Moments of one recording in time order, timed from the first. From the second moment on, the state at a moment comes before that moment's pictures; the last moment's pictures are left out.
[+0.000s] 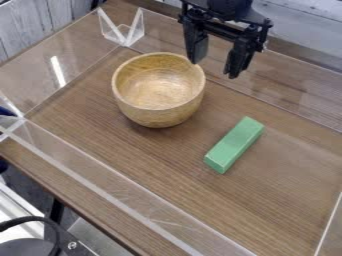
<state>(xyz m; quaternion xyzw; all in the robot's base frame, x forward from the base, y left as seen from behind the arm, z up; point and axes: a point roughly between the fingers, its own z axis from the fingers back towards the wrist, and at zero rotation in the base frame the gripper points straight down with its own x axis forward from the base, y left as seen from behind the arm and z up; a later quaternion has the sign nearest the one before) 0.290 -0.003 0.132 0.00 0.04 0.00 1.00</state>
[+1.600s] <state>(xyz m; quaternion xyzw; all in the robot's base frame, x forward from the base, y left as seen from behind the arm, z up) 0.283 -0.048 0.023 0.00 0.11 -0.09 0.99</state>
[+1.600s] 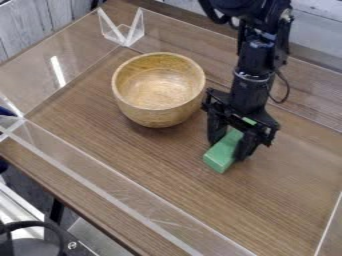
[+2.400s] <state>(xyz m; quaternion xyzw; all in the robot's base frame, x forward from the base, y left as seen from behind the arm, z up) 0.303 -0.062 0.021 0.00 0.10 -0.11 0.99</state>
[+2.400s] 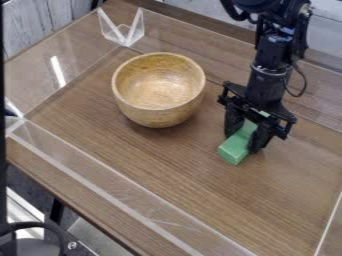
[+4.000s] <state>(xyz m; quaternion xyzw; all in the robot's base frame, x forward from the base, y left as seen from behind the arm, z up) 0.310 -0.067 0.019 0.00 0.11 -0.11 0.99</state>
